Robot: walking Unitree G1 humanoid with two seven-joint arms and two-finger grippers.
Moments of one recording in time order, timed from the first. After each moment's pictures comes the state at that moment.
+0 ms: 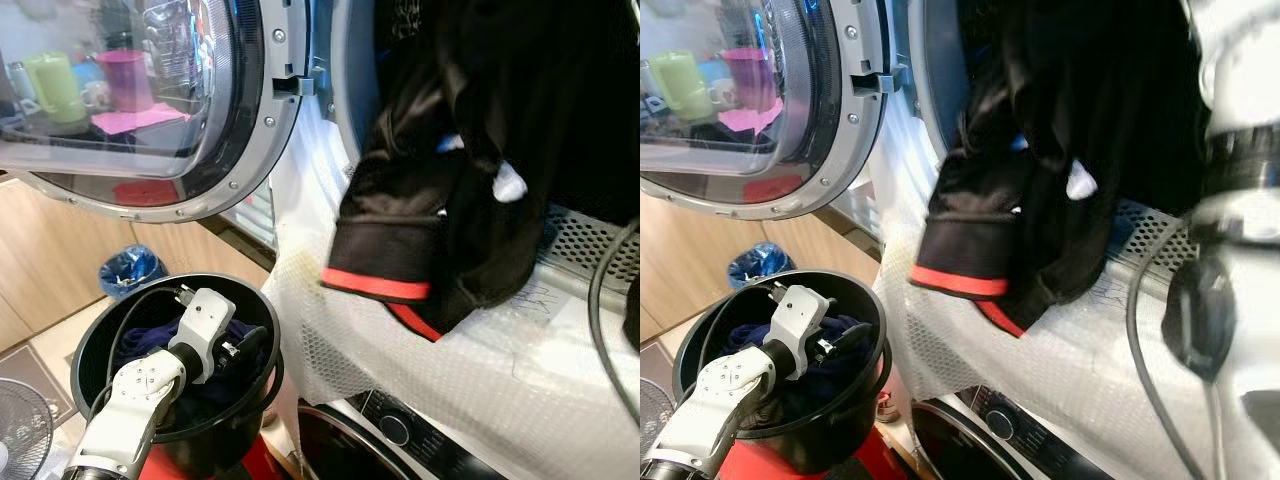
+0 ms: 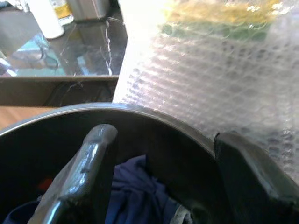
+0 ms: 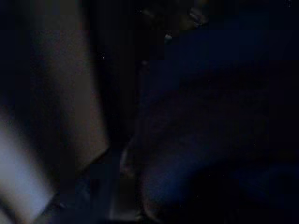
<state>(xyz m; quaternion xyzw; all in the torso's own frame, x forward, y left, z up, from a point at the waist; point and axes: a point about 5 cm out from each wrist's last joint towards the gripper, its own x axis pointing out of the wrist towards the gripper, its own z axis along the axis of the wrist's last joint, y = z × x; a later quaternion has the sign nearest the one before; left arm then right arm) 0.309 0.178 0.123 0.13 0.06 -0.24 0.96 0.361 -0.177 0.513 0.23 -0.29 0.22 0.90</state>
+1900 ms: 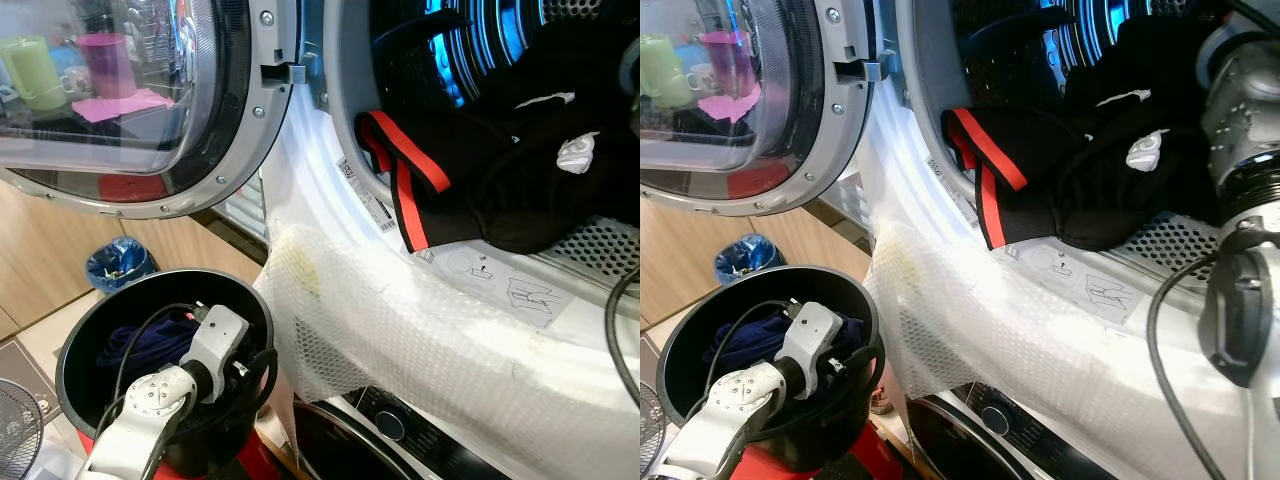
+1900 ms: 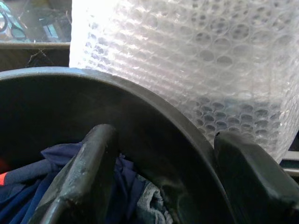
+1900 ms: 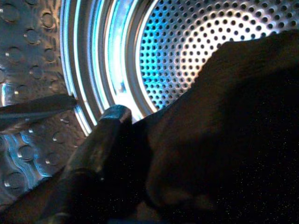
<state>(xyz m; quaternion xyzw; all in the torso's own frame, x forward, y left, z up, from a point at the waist) 0.296 0.164 0.111 0.13 0.10 -0.26 0.95 0.384 -0.280 0.433 -0.04 -0.16 -0.14 0.98</state>
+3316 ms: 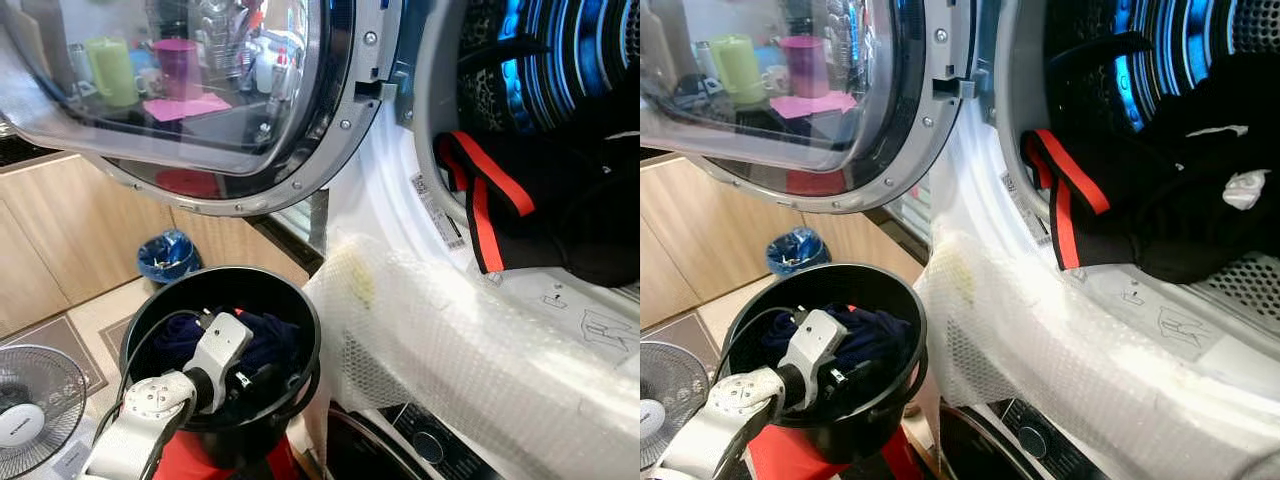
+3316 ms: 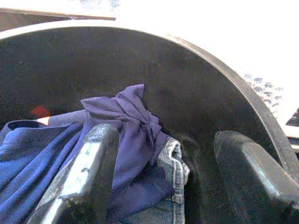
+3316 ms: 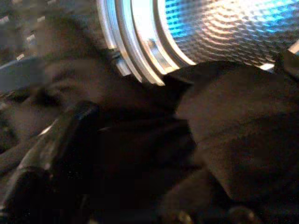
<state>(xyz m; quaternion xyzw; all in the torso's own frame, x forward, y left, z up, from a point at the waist) 0.290 0.162 0.105 0.12 0.13 -0.30 0.94 0.241 -0.304 0.350 0.02 -0.10 -0.11 0.99</state>
